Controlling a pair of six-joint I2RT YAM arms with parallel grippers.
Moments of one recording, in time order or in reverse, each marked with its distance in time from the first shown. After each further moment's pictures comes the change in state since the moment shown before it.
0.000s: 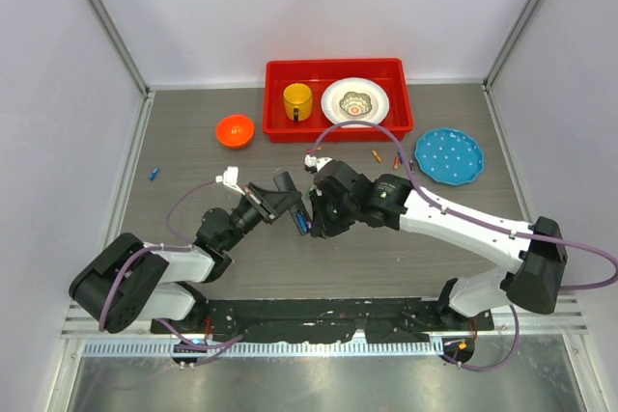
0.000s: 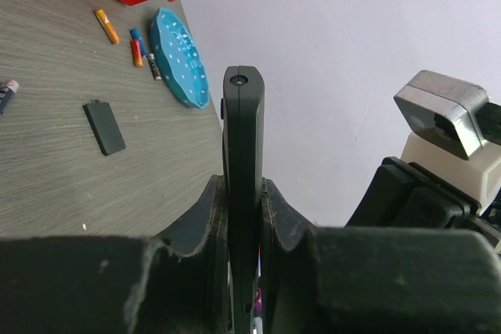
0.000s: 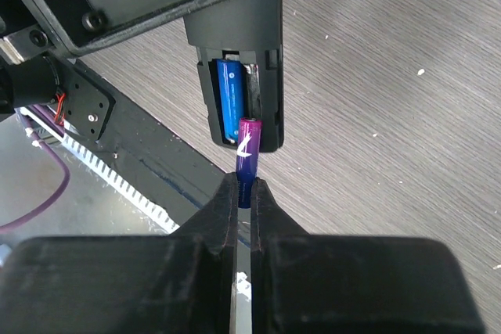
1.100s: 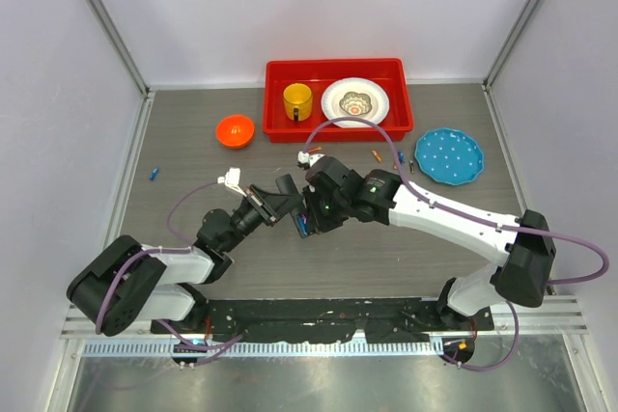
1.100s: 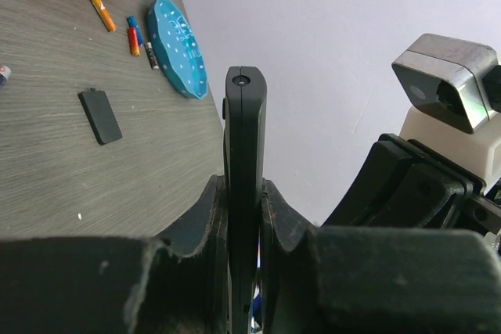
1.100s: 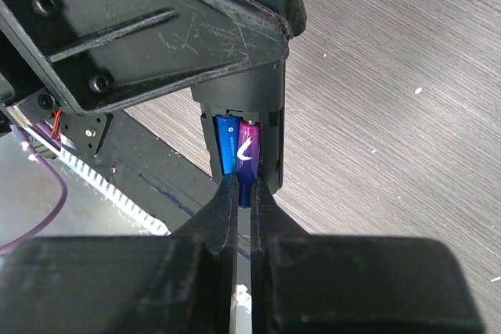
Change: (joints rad) left arm -0.021 -0.020 -0.003 -0.024 0.002 -0.008; right arm -0.010 0.072 0.053 0.011 0.017 -0.008
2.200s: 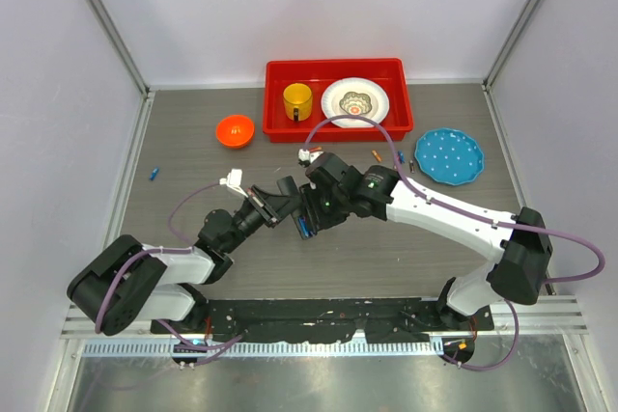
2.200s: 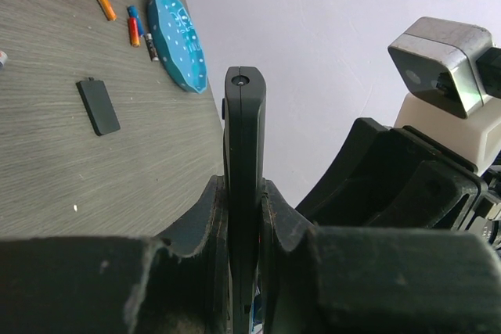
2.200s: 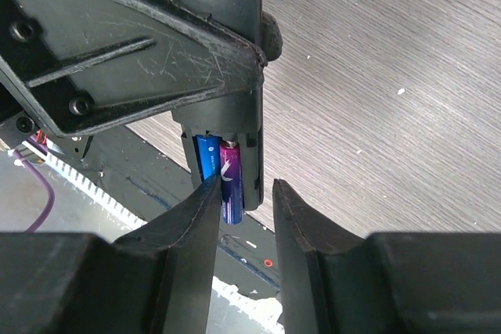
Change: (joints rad) left arm -0.012 0.002 0.000 -0.016 -0.012 -0.021; right arm -0.024 0.024 0.017 -0.022 -0.005 -0.023
